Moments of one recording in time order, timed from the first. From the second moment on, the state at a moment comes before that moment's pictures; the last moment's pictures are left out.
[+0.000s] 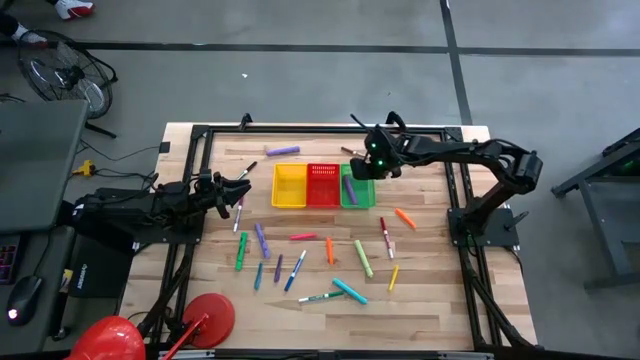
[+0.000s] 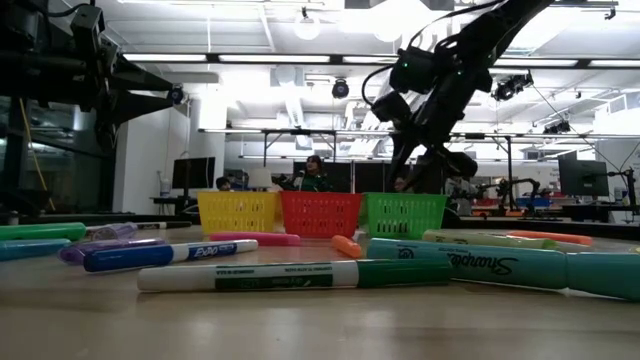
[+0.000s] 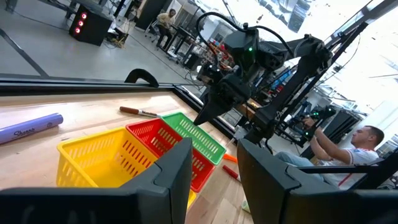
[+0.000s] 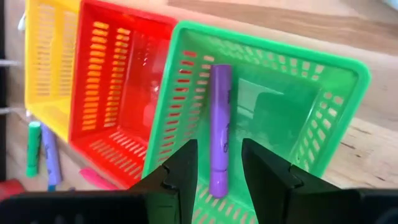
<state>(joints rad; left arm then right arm) -0.01 0.01 0.03 0.05 -0.41 -0.58 -0.50 1.58 0.96 -0.39 -0.26 0.88</state>
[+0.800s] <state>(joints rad) -0.01 0.01 0.03 0.05 -0.41 -0.58 -0.29 1.48 0.96 -0.51 -0.35 0.58</state>
